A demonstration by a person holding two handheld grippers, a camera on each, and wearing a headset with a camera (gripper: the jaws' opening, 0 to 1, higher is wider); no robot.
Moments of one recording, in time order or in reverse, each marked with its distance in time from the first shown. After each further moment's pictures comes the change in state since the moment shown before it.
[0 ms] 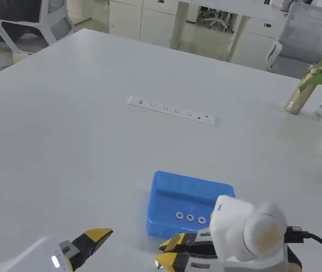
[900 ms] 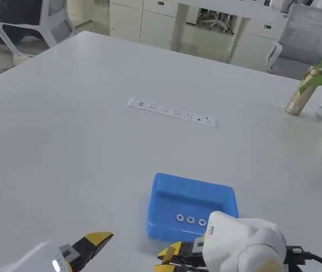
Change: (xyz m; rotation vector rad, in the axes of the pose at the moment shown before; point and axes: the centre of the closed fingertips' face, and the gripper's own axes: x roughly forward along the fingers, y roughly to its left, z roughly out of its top) left arm 0.000 -0.001 0.000 0.001 0.005 0.000; right arm -0.007 0.011 -0.001 -0.140 0.018 -0.021
